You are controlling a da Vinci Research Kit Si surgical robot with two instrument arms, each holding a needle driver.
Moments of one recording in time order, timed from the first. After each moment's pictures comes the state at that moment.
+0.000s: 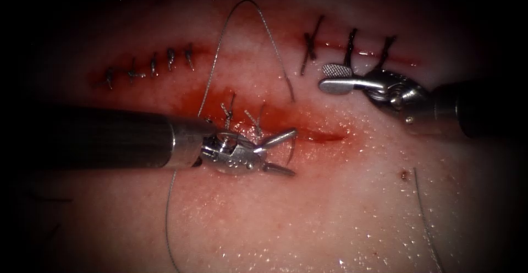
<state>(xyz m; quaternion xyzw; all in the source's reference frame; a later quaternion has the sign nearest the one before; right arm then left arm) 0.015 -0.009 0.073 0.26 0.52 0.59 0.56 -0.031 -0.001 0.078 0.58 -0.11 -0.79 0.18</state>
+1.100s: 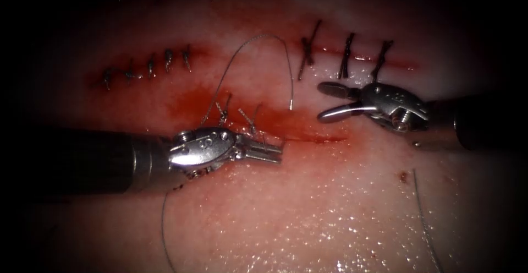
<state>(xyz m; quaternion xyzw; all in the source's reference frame) 0.015 -0.011 0.074 0.20 0.57 0.36 0.71 -0.027 0.002 0.069 0.59 0.37 -0.69 -0.19</state>
